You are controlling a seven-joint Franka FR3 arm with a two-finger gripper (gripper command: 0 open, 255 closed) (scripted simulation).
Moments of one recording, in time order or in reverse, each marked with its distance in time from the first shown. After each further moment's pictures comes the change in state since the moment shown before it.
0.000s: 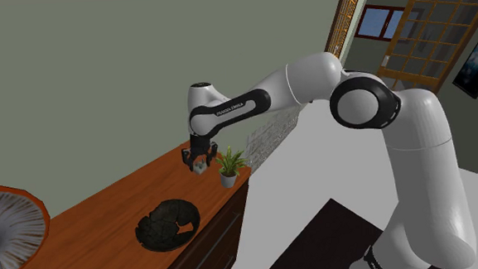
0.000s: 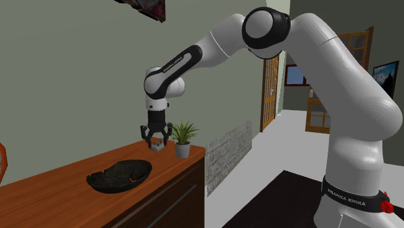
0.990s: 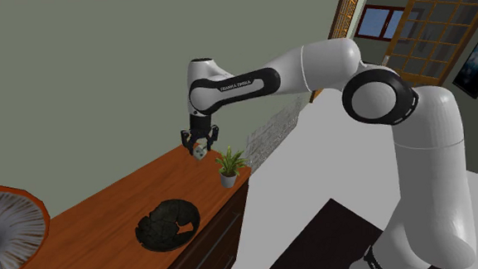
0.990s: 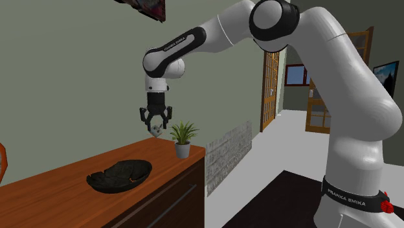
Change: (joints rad) arm -0.005 -0.084 0.006 0.075 0.011 -0.159 -0.007
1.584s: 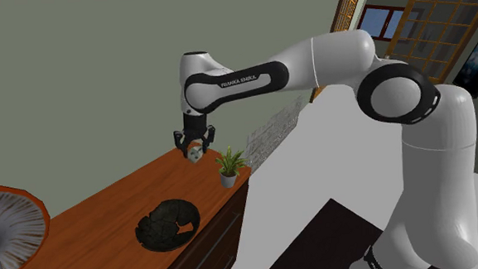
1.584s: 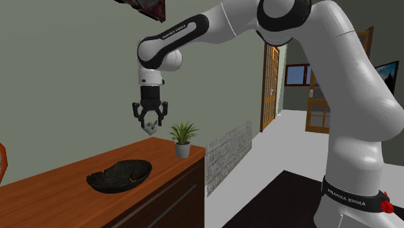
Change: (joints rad) arm 0.052 -0.077 0.024 -0.051 0.000 -0.025 0.077
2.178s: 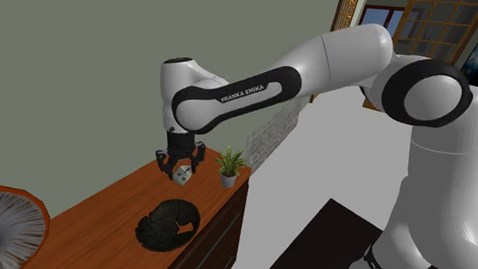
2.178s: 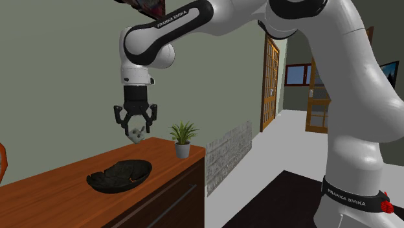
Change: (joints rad) arm 0.116 -0.075 0.055 -0.117 -0.008 0.043 0.176
